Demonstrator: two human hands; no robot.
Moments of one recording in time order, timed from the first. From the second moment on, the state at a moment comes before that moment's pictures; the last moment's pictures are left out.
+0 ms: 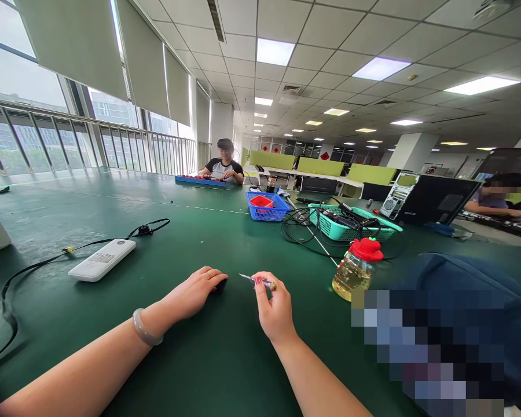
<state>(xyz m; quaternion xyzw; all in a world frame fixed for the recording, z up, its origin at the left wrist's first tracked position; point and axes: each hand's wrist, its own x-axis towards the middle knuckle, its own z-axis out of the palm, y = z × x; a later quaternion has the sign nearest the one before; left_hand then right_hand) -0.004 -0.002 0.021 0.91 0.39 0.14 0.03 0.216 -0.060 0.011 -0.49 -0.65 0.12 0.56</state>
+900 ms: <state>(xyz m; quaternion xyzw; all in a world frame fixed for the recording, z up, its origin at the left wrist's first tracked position) -0.006 0.001 0.019 0.92 0.38 0.11 0.00 0.217 -0.060 0.009 -0.50 -0.66 0.13 0.55</state>
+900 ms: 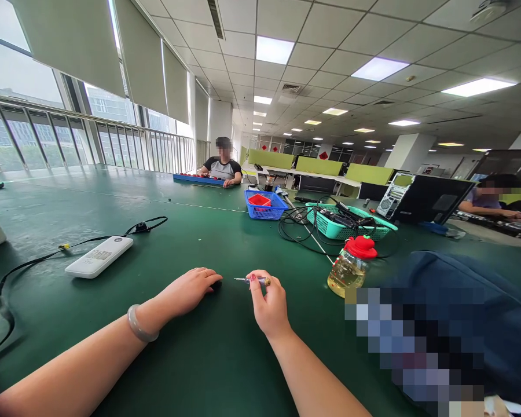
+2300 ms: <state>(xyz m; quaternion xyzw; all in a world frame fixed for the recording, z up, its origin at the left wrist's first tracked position) -0.207 -0.061 0.039 0.66 0.74 0.10 -0.05 0.213 -0.058 0.009 -0.53 -0.67 0.08 0.52</state>
